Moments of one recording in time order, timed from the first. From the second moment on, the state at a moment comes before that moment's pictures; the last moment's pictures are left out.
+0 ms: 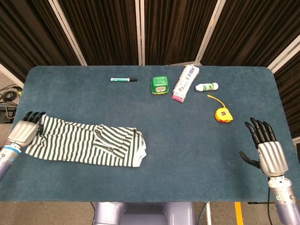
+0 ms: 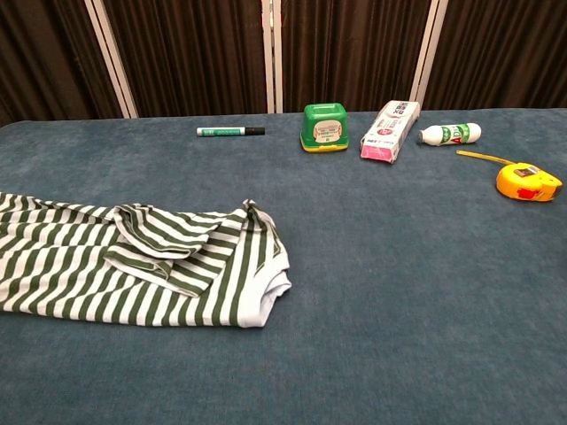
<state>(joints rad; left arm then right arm) -0.49 -1.51 0.14 -0.53 1.54 1.00 -0.41 0.19 -1.23 0.09 -1.41 -1.59 1.55 0.14</state>
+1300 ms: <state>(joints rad) -0.75 -1.77 0.02 -0.91 1.68 1.13 -0.17 0.18 -1.22 0.11 -1.41 -1.57 1.55 0.17</state>
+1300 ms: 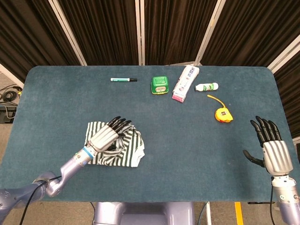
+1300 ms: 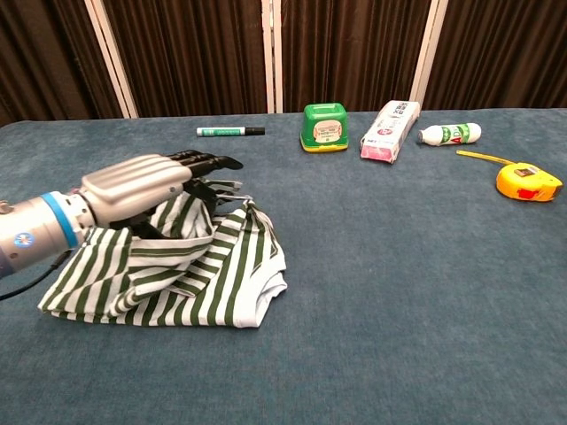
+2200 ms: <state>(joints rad) -0.76 -1.69 -0.11 -1.15 1.62 1.23 -0.16 0.18 -1.22 0.11 -1.42 -1.59 1.56 0.17</state>
